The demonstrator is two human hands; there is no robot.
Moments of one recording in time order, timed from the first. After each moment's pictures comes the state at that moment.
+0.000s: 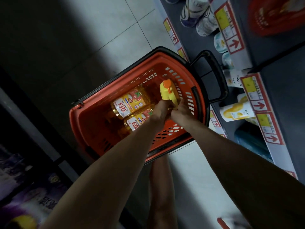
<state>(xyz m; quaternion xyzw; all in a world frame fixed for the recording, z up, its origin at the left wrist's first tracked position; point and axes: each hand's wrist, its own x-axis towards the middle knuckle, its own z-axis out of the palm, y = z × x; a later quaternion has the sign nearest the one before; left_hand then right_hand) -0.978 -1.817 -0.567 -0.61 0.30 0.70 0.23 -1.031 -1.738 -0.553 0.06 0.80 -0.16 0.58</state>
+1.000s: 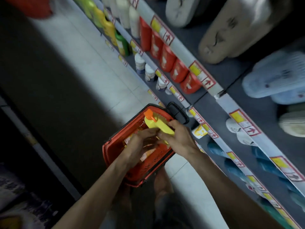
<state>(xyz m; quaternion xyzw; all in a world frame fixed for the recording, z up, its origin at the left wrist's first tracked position) -0.919 -1.911 -0.216 -0.38 0.42 0.79 0.23 -1.007 -1.754 -0.200 -0.06 0.89 -0.30 0.35</state>
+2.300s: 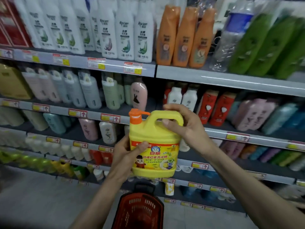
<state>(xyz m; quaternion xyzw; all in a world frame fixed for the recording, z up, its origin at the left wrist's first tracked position) -0.952 -1.905 0.165 0.10 0.59 0.80 0.09 -0.922 -1.692 0.258 -0.05 0.78 -0.61 -0.12</state>
